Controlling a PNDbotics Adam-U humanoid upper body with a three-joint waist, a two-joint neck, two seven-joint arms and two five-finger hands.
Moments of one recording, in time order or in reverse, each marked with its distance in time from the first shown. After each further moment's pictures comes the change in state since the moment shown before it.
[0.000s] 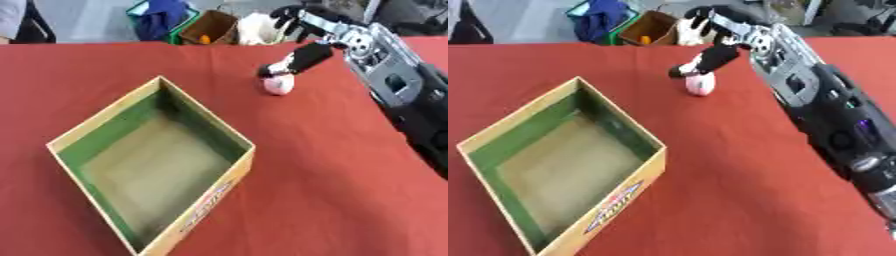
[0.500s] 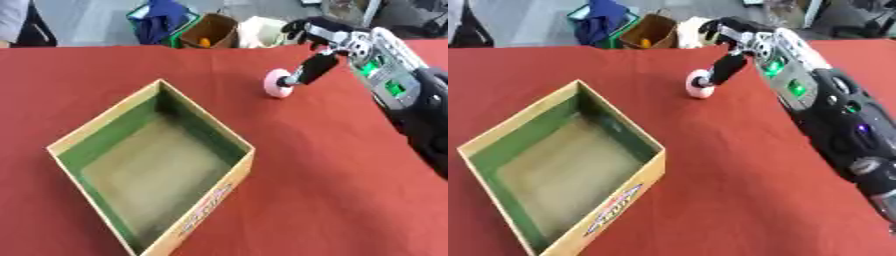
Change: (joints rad) left arm 0.002 0.000 0.000 0.000 0.000 0.001 -0.001; right arm -0.012 0.002 0.000 0.053 0.158 0.048 0.063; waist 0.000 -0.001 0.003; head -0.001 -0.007
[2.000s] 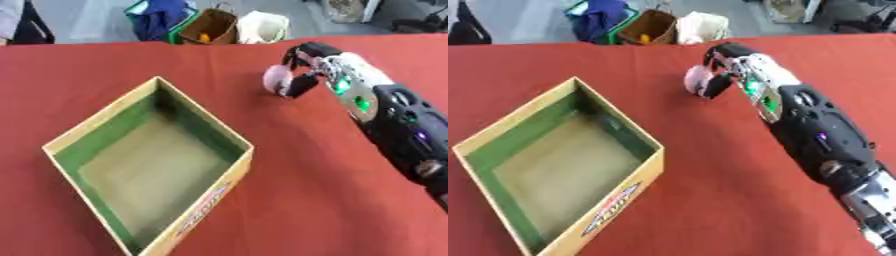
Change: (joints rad) left arm 0.002 -0.007 0.000 0.000 0.008 -0.002 -0.003; right arm -0.011 0.077 0.029 0.188 0.151 0.005 -0.063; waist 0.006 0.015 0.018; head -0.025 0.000
